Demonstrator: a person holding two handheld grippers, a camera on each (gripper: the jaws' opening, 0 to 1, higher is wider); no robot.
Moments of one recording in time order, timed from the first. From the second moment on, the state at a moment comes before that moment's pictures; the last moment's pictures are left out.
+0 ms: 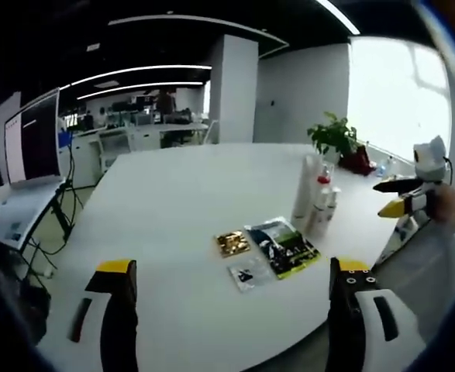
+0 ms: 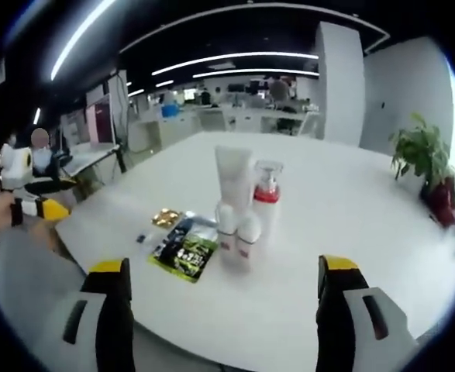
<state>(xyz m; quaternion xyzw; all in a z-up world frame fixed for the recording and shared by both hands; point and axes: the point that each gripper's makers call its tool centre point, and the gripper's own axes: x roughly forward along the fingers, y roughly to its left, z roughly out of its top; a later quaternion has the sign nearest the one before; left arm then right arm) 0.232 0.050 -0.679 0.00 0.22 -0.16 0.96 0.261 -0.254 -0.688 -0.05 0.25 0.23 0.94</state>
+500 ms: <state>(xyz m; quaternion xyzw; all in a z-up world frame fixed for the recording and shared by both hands) 0.232 0.056 -0.681 -0.01 0.22 -0.15 0.96 0.260 -0.254 -0.691 -0.05 0.26 0.23 0.94</state>
